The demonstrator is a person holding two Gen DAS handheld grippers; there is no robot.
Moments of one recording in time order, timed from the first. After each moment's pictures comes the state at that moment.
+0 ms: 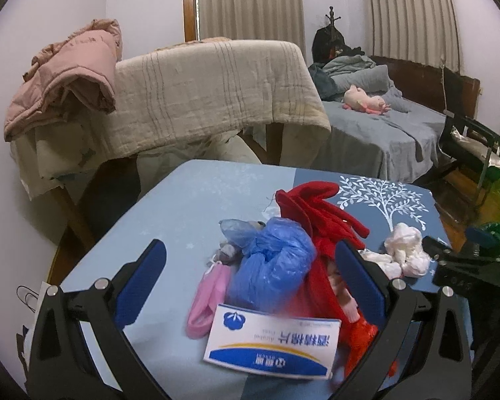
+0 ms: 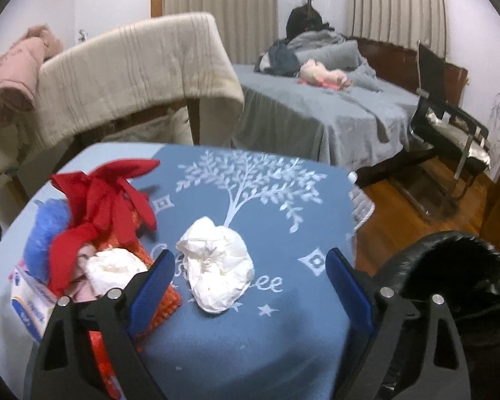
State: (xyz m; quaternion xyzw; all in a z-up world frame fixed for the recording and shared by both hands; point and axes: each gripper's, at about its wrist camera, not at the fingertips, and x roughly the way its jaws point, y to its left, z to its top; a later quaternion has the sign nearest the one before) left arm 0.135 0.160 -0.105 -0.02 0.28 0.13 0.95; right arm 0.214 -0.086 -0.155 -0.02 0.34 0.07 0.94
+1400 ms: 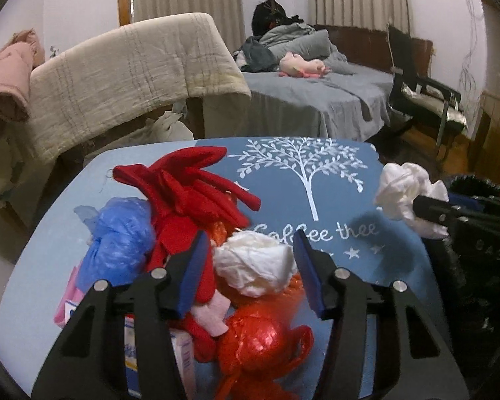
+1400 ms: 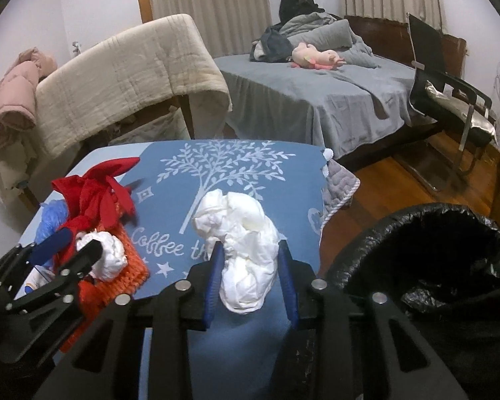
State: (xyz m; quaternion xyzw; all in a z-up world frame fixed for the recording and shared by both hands) left arm 0.184 0.053 -0.156 0.03 0.33 0.01 0.94; right arm 0.205 -0.151 -0.150 0.03 0.37 0.09 0.92
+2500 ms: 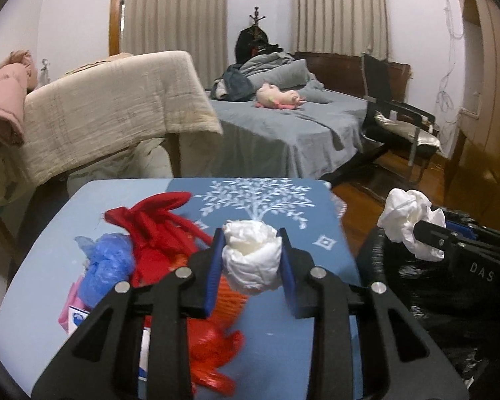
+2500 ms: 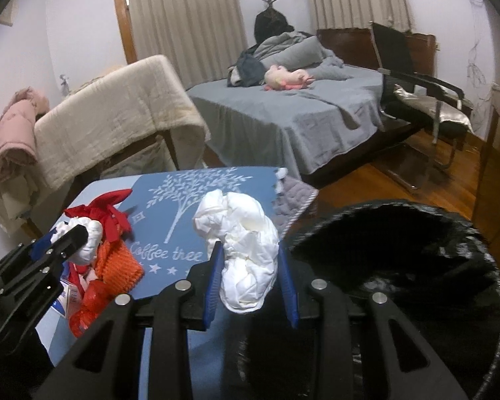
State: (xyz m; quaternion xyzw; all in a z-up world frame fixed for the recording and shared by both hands) left arm 0.145 0.015 -0.099 0.01 0.28 -0.04 0.96; right arm 0.142 -0.216 -0.108 0.07 0.32 0.05 0.94
